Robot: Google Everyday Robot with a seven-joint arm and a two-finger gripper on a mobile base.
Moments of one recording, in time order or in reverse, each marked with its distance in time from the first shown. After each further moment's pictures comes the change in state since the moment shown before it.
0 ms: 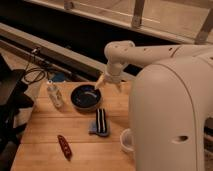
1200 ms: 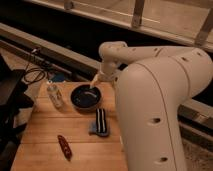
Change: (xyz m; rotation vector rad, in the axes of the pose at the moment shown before) arm -0.027 0.022 0.032 -0.024 0.024 -0.029
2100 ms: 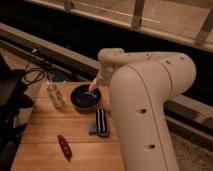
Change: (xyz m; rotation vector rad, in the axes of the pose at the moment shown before) arm -0.011 0.000 0.049 -0.024 0.028 -0.010
